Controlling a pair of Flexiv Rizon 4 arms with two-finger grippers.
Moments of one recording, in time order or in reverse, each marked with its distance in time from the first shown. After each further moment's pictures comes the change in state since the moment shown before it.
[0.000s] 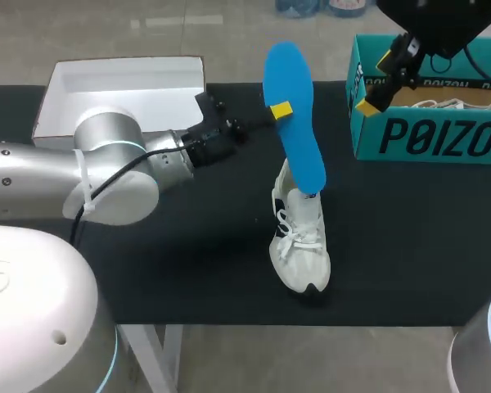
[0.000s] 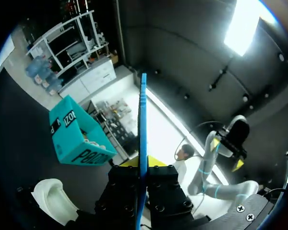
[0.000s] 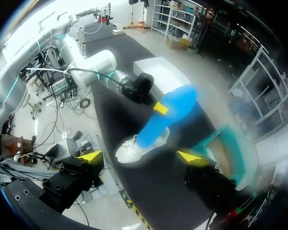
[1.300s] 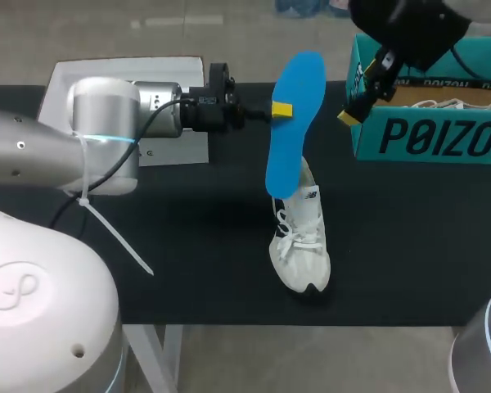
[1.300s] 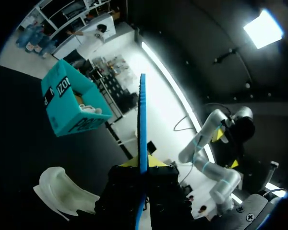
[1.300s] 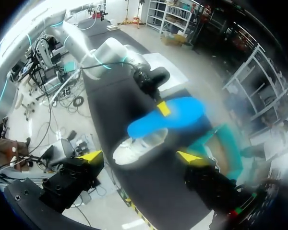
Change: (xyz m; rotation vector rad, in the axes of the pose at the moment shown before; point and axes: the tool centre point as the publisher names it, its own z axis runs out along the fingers) left arm -0.011 0.002 -0.003 -0.409 0.051 -0.091; right arm 0.014 0.015 0.021 0.039 -0.075 0.029
